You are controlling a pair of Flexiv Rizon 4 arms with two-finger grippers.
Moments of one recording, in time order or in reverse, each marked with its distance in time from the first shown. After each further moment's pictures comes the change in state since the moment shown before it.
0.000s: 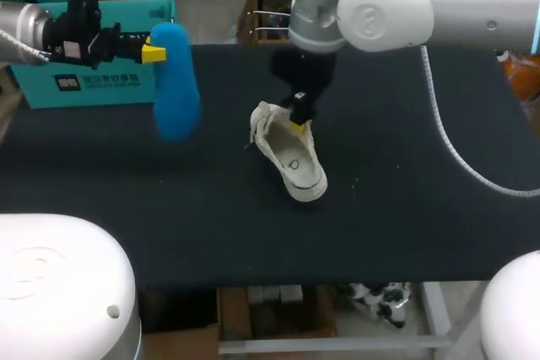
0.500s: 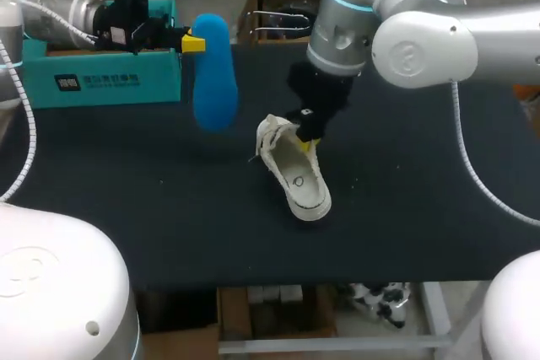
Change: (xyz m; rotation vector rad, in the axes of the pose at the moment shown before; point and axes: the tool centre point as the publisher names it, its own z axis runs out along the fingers) left arm -0.030 -0.013 0.060 0.019 0.179 0.000; right arm 0.027 -0.037 0.008 -0.084 0.048 0.274
